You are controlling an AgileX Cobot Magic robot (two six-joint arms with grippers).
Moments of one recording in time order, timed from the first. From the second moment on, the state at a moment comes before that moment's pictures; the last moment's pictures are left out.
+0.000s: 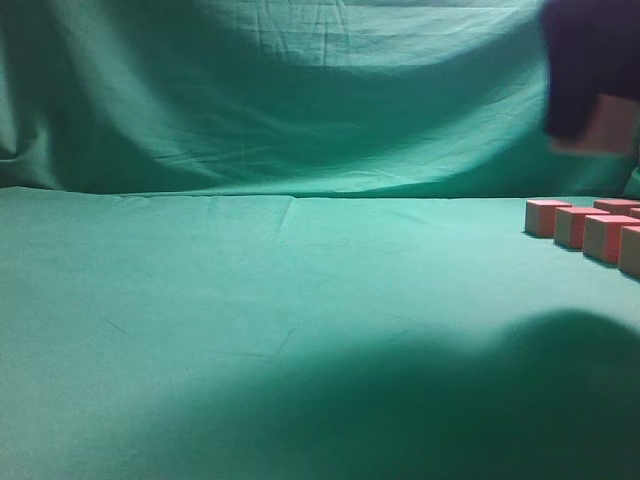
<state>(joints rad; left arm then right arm) -0.01 -0.01 0.02 -0.12 0.36 -0.08 0.42 1.62 -1.14 0.14 1.02 -0.23</state>
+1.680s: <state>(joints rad) -0.01 -0.01 0.02 -0.12 0.36 -0.08 0.57 2.18 -1.74 0.05 1.04 -0.38</state>
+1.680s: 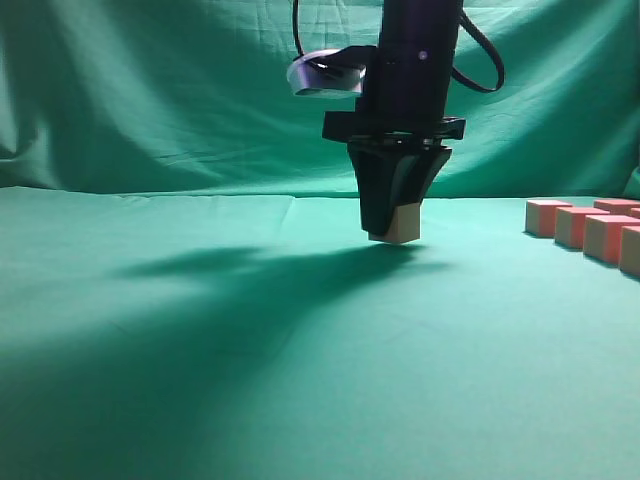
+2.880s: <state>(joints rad) -0.01 -0.01 0.02 -0.12 0.36 -0.08 0.57 2.21 -2.06 0.03 1.22 -0.31</state>
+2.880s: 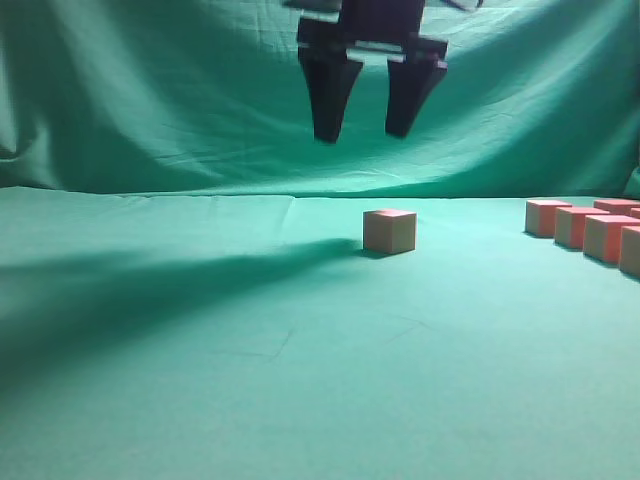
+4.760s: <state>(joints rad) -0.01 -0.01 0.02 -0.12 0.36 -0.08 0.13 1.47 -0.76 -0.10 0.75 0.17</state>
